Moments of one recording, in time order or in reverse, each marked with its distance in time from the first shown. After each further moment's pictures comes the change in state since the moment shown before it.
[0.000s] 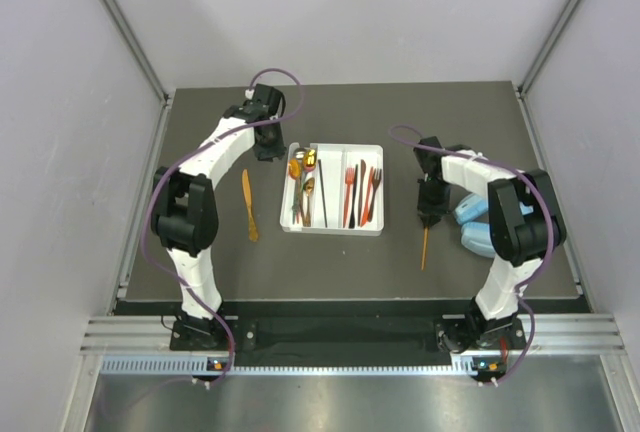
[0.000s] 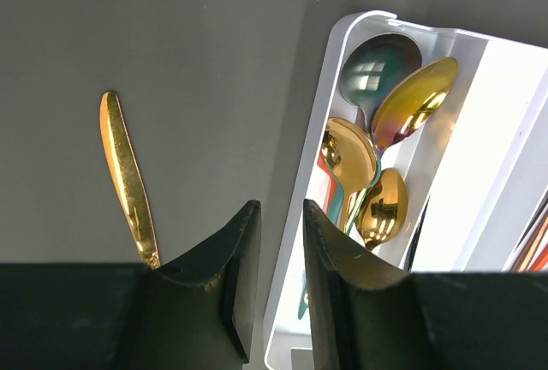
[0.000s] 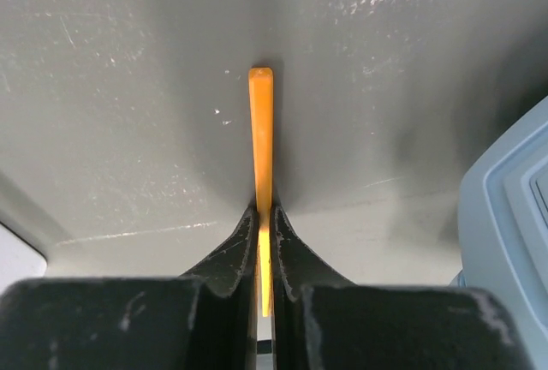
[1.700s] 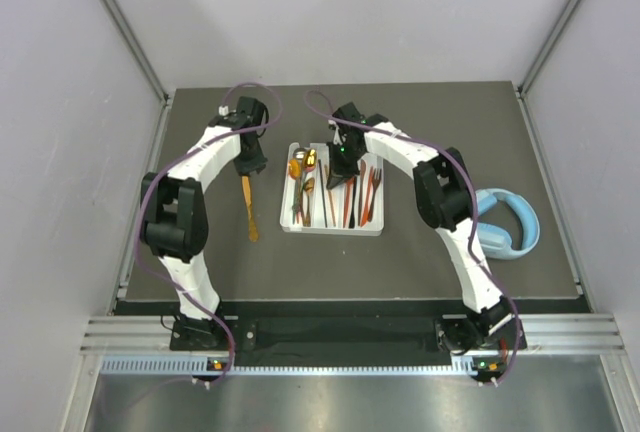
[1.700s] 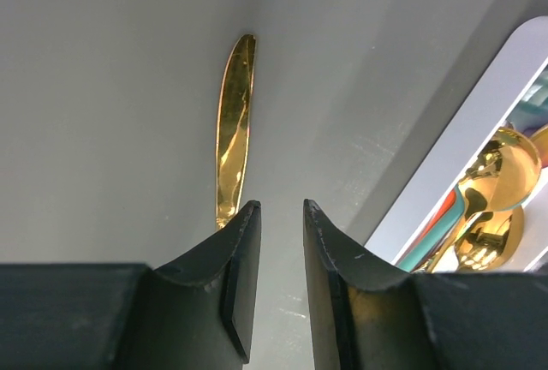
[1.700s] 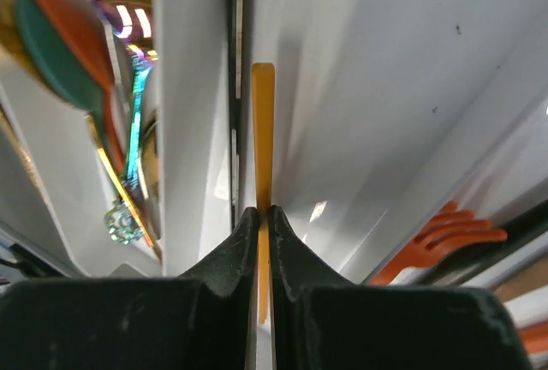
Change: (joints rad) left arm 0.079 -0.071 -0.147 -0.038 -0.129 -0.112; right arm 0.287 0.568 0.870 0.042 -0.427 -0.003
